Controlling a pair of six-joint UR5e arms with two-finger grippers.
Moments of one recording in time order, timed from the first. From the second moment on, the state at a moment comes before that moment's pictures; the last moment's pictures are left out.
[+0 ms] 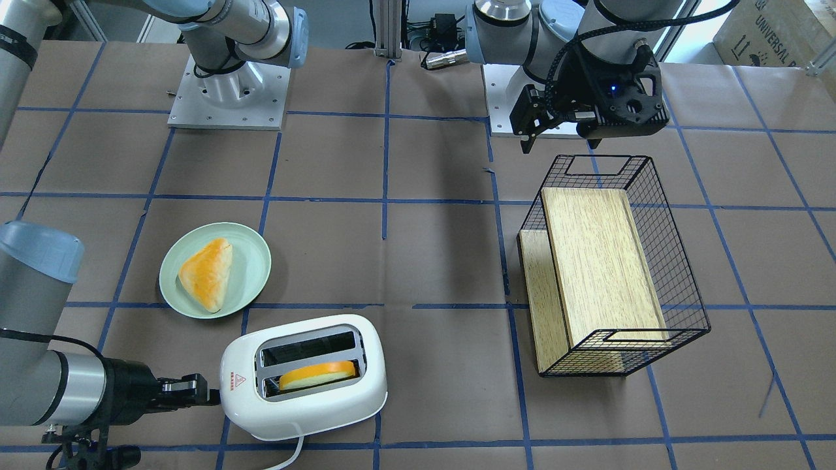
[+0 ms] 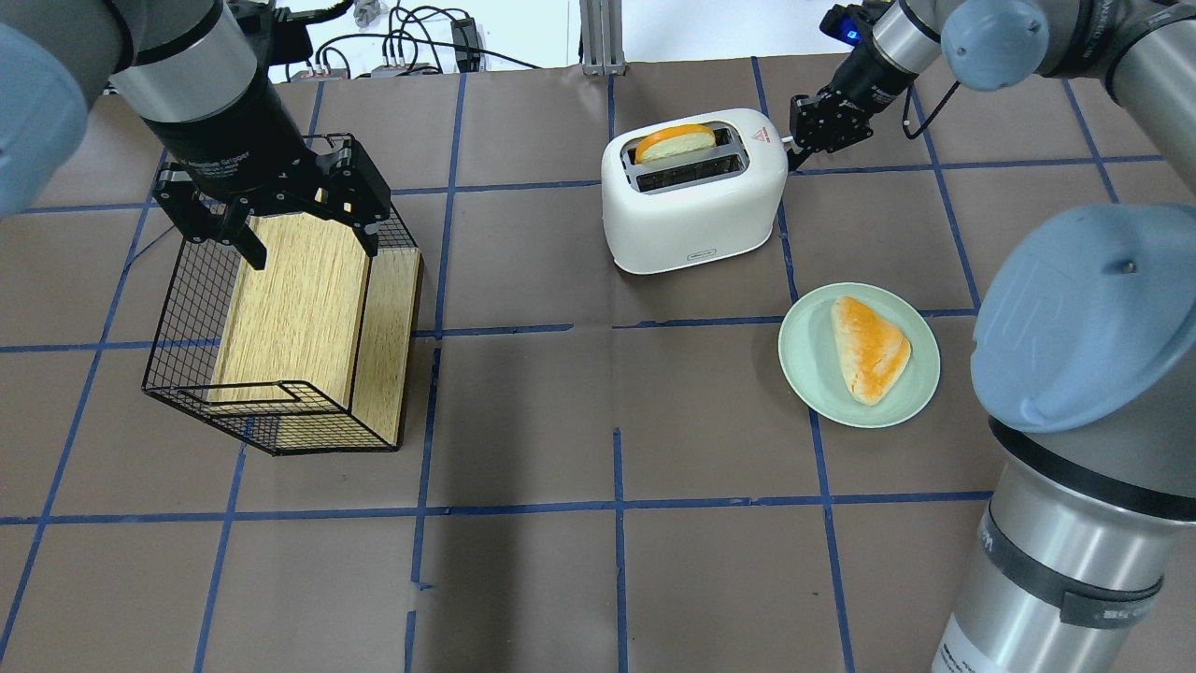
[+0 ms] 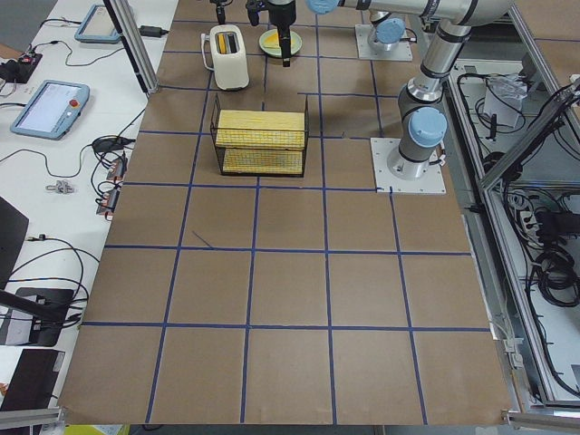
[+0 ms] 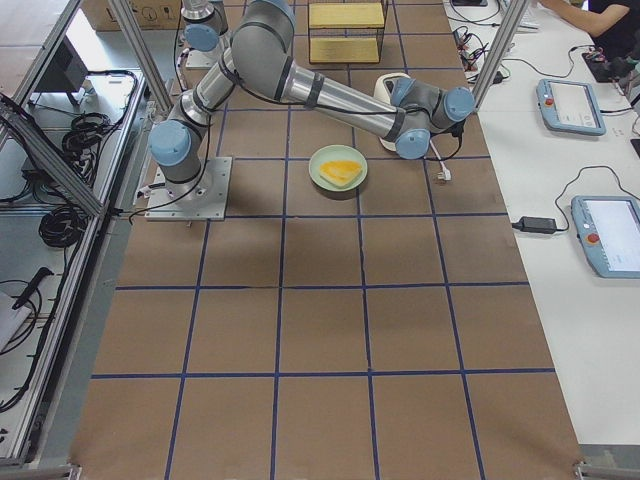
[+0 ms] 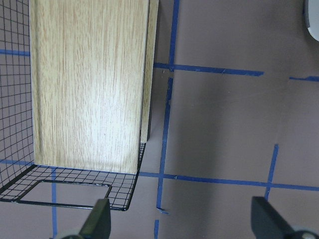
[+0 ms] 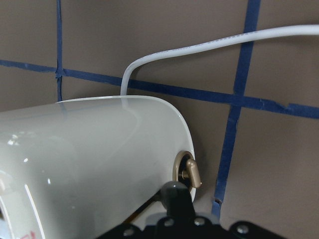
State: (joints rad) left arm -1.60 -1.56 -1.52 -1.70 1.58 -0.13; right arm 1.40 -0.85 1.16 -1.68 -1.10 -0.36
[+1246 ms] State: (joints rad) left arm -1.60 -1.56 -1.52 -1.70 1.58 -0.13; right arm 1.59 -1.22 1.25 -1.62 -1.62 -0.30
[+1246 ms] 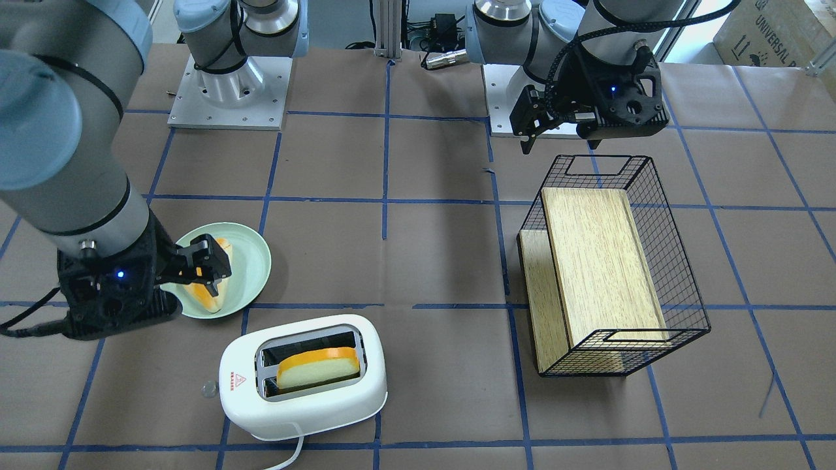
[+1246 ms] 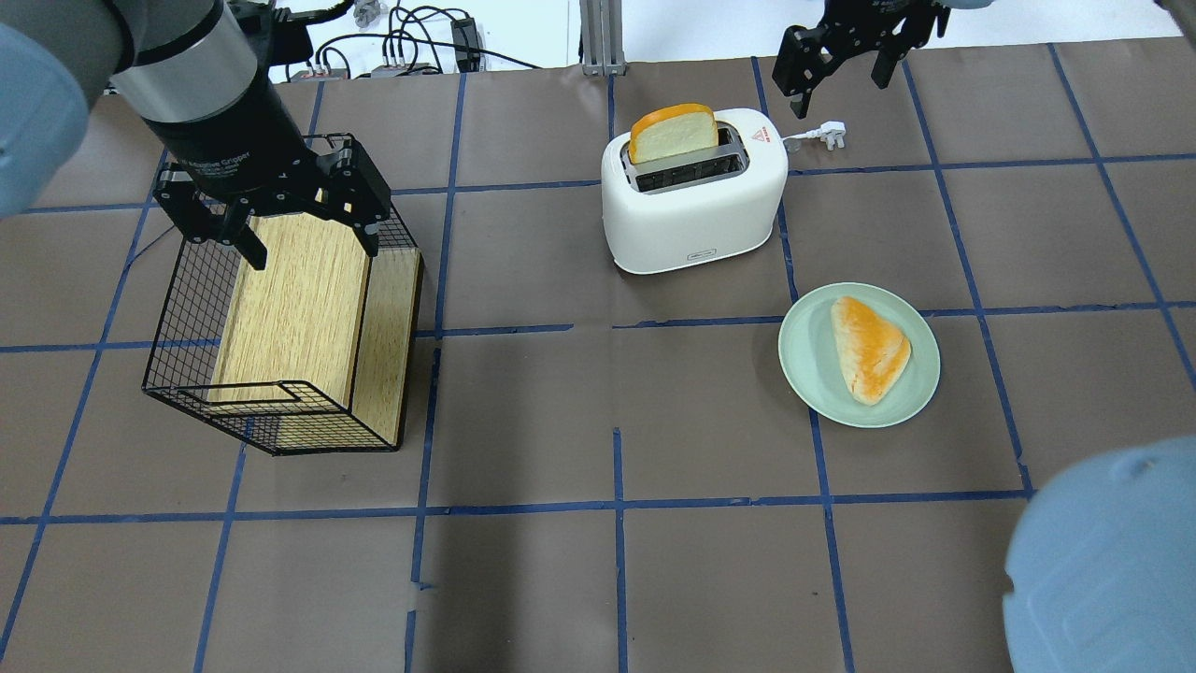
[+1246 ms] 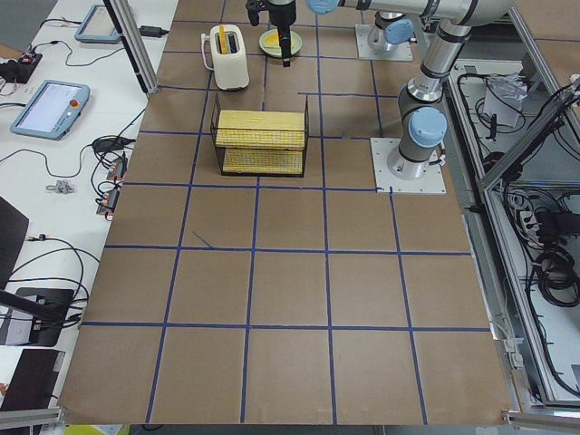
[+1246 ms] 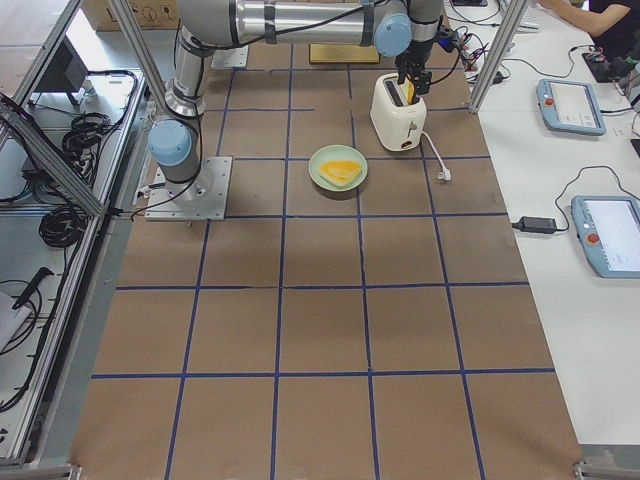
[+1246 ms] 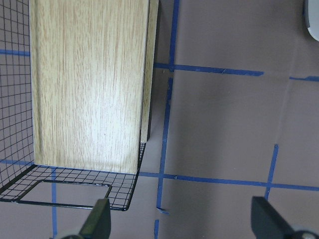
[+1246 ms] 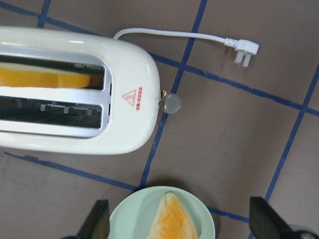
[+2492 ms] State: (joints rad) left arm -1.60 -1.56 -1.52 -1.70 1.58 -0.13; right arm 1.55 -1.55 1.54 -1.62 -1.63 -0.31
